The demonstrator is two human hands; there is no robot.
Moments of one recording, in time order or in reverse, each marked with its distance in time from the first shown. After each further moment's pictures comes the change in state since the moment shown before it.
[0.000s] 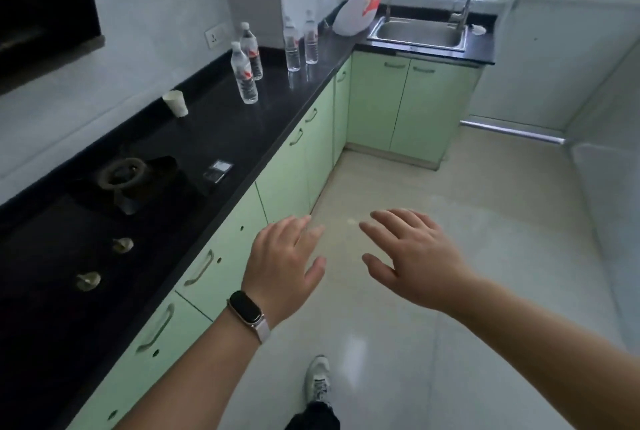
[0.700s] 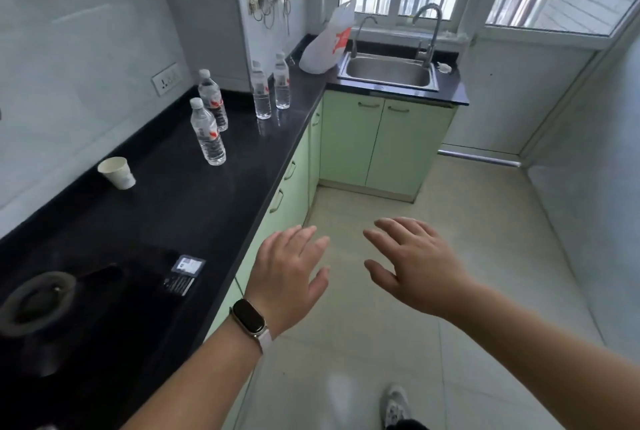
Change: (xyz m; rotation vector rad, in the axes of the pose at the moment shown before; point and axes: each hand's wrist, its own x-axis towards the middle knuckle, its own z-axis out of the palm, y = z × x) left_hand 0.217 -0.145 0.070 -0.079 0.023 0.130; right_hand 0.225 0.081 0.040 -0.111 0.011 0.140
